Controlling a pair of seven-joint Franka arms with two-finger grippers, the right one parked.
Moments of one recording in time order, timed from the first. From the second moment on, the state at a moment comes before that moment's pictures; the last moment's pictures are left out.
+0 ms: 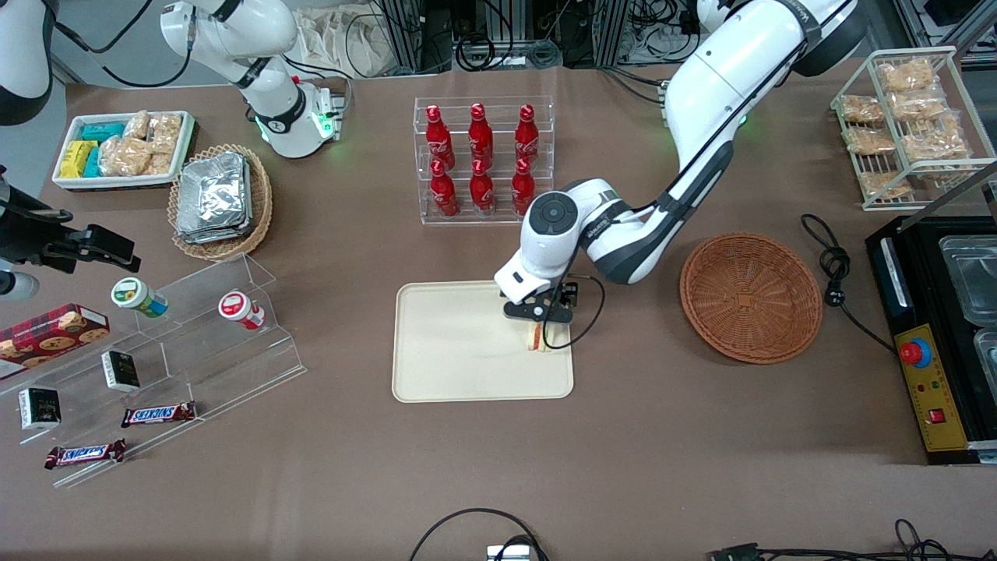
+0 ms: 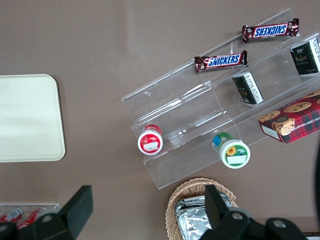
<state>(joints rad) -0.24 0.67 -0.54 -1.73 0.47 2.36 -0.87</state>
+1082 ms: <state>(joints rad) -0.08 0.56 -0.53 -1.43 0.47 2.01 -0.92</state>
